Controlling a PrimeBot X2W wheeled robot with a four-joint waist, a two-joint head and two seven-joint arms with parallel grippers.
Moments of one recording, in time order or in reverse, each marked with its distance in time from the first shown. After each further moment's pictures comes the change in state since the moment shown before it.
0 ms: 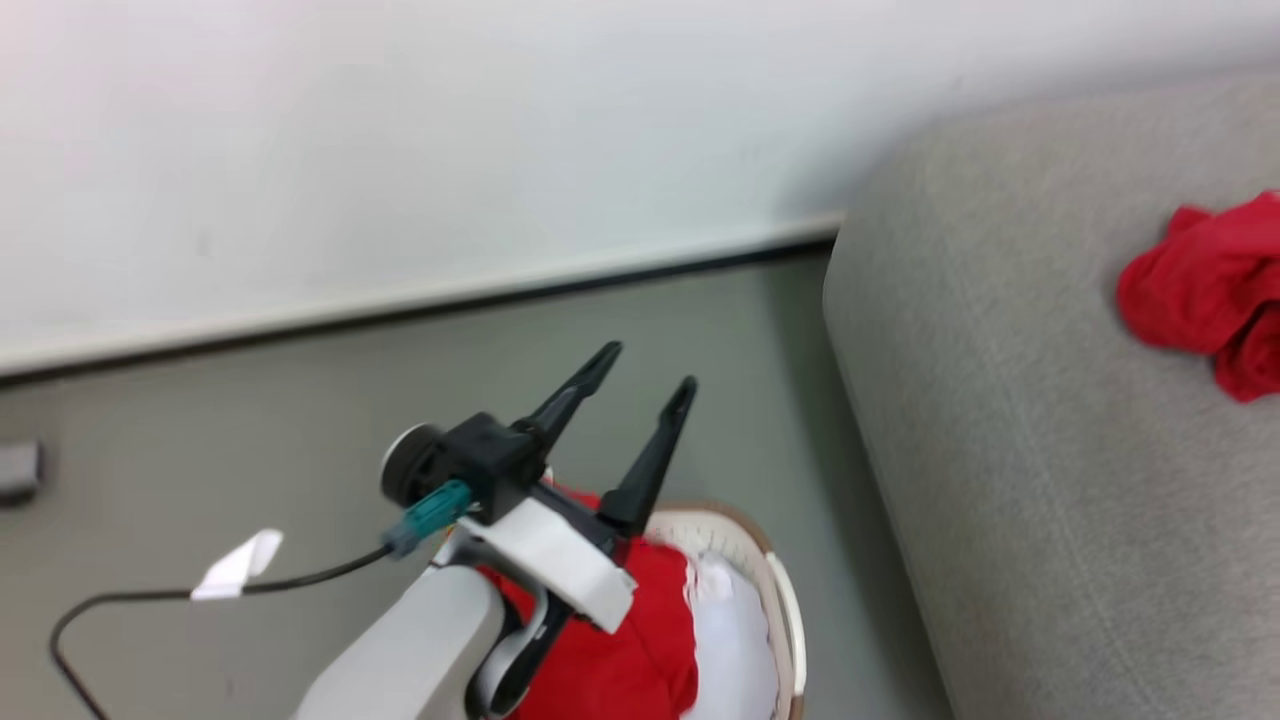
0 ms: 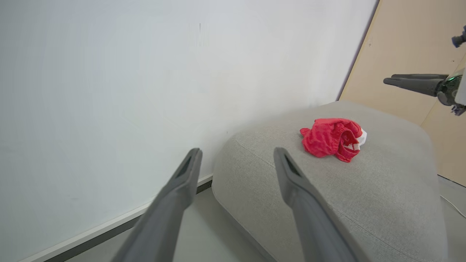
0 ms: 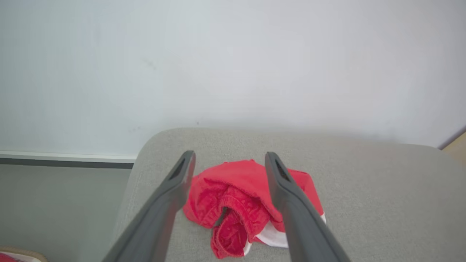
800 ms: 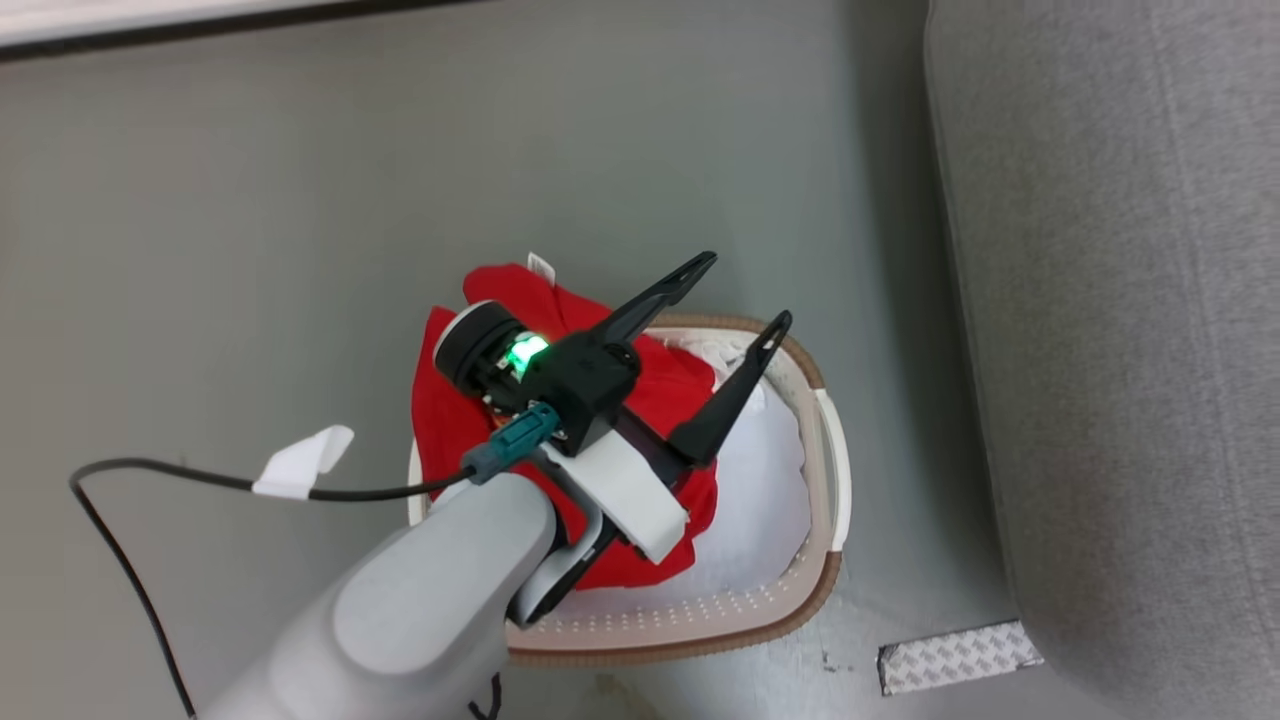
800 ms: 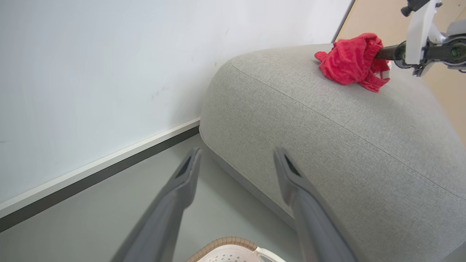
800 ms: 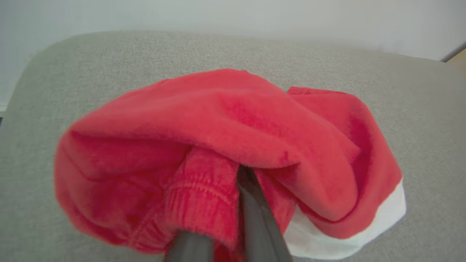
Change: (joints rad) left arm -0.240 0.022 -0.171 0.010 0.044 -0.010 0.010; right arm -0.166 0.064 -0.253 0.255 -0.139 0.000 0.035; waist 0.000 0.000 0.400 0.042
